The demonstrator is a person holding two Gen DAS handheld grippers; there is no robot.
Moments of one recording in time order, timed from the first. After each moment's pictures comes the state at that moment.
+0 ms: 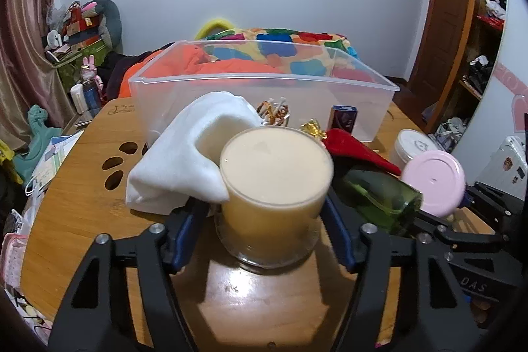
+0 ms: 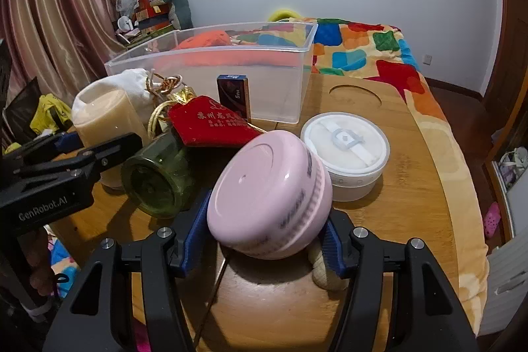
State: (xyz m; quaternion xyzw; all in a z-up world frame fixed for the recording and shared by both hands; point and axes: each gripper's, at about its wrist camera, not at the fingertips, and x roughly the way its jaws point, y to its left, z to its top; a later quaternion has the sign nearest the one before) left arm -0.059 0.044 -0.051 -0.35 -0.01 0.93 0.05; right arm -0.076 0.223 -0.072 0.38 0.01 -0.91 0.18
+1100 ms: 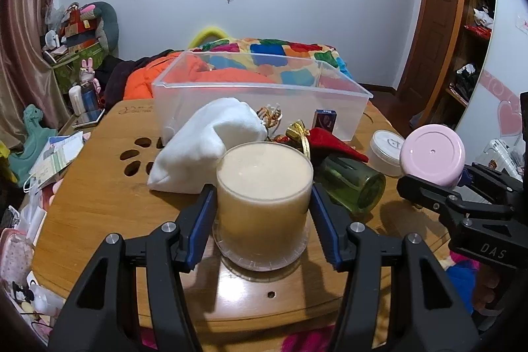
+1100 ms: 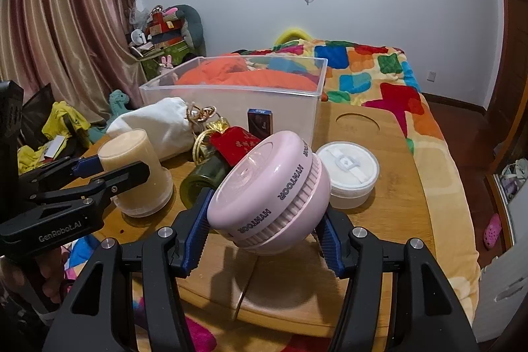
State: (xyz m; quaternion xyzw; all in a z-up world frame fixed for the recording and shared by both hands) left arm -0.021 0.032 -0.032 -0.33 -0.02 0.94 0.06; right arm -0.048 0.223 -0.032 0.34 0.01 -0.92 0.19
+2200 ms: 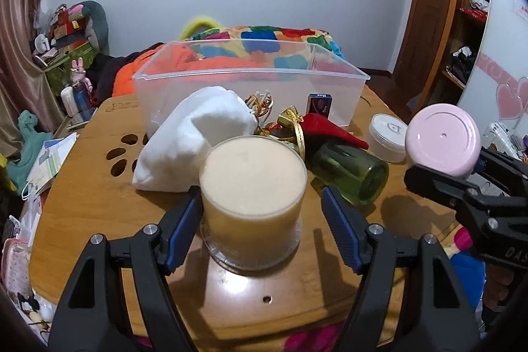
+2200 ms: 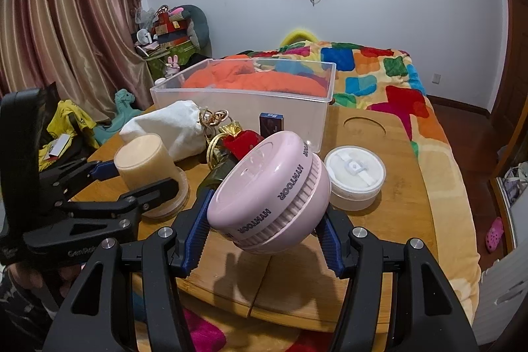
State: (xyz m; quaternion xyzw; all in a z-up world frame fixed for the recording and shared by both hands) left arm -0.037 0.044 -0.045 -0.36 0.00 0.93 0.08; right arm -0.047 0.219 -0.030 0.34 0.00 -0.92 0.20
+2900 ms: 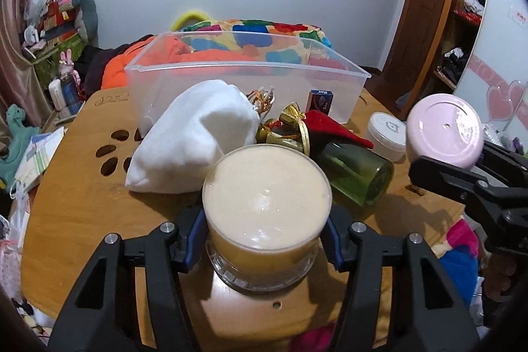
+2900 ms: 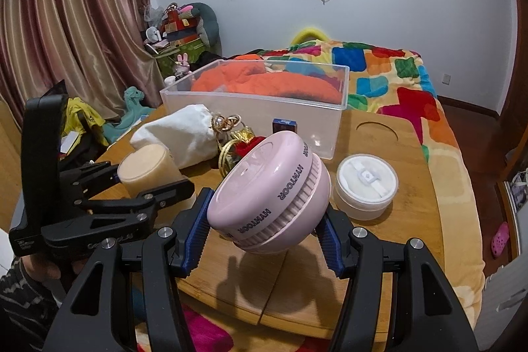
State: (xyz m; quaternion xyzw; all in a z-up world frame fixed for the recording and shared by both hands) left arm -0.040 0.032 -0.048 -0.38 -0.02 0.92 0.11; right arm -0.051 0.211 -0.021 0.34 0.01 -0.91 0.23
